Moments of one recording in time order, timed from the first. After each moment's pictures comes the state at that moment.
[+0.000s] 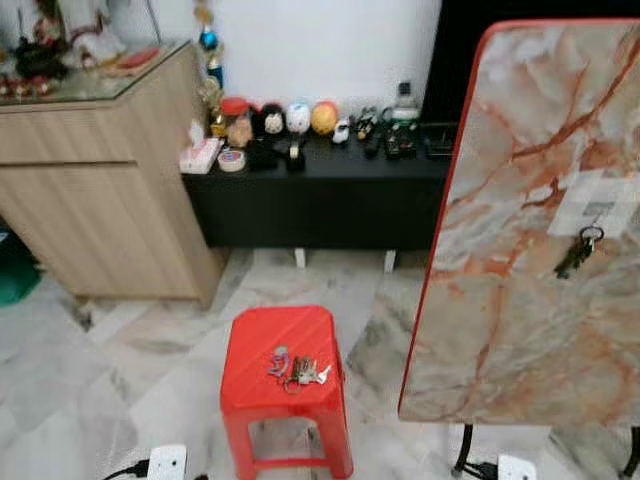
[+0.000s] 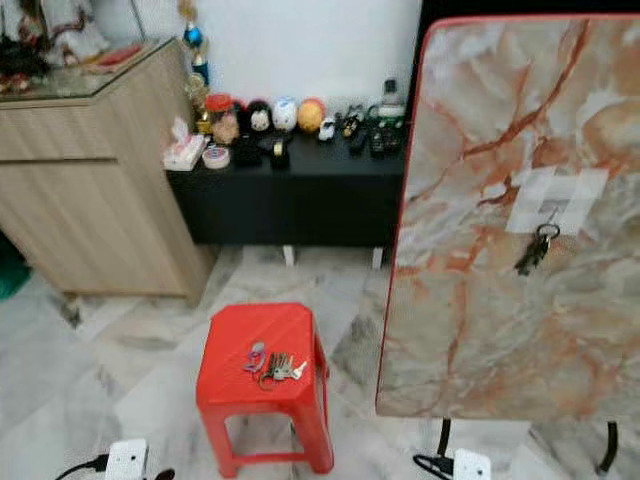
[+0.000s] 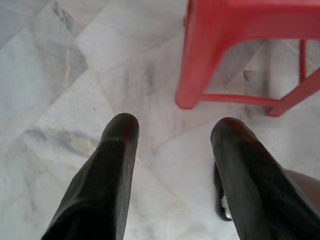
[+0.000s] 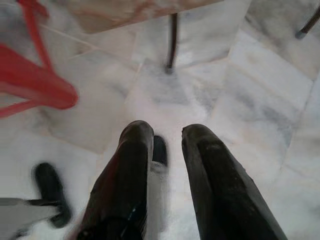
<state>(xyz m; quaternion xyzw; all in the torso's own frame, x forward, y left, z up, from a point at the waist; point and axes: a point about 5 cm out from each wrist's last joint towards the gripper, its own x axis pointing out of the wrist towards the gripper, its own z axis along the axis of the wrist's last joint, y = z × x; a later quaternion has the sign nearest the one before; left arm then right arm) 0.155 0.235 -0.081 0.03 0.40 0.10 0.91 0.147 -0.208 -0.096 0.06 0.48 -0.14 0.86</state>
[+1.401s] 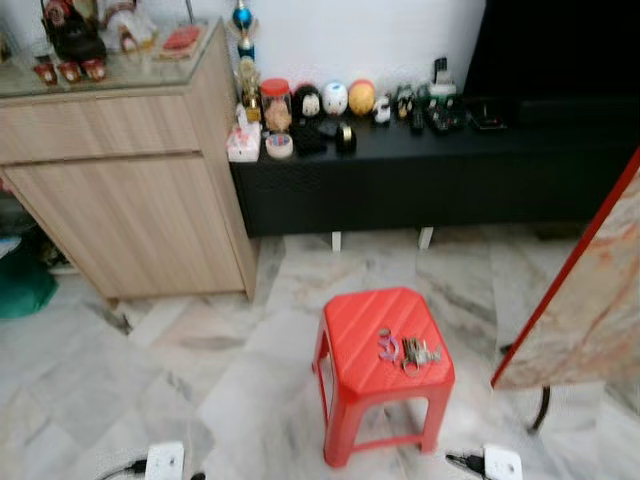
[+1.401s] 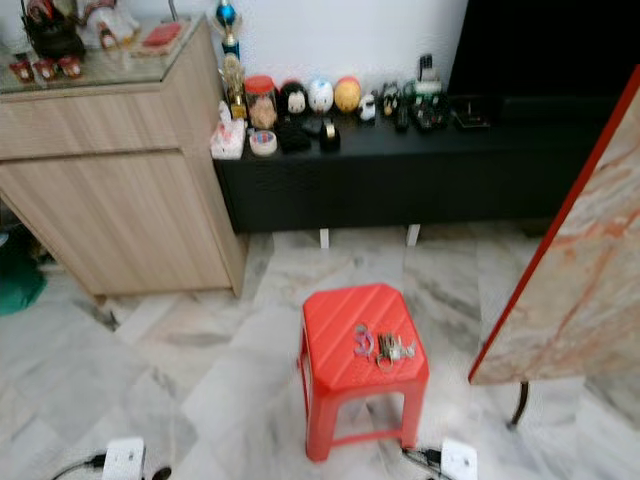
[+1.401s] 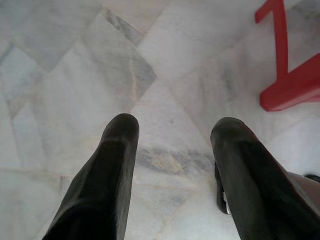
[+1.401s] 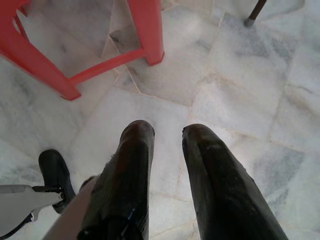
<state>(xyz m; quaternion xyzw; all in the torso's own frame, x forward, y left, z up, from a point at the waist) 0.161 0.229 -0.080 0.02 0.39 0.10 0.92 0.155 -0.205 -0.094 0.05 0.48 -0.12 0.87</state>
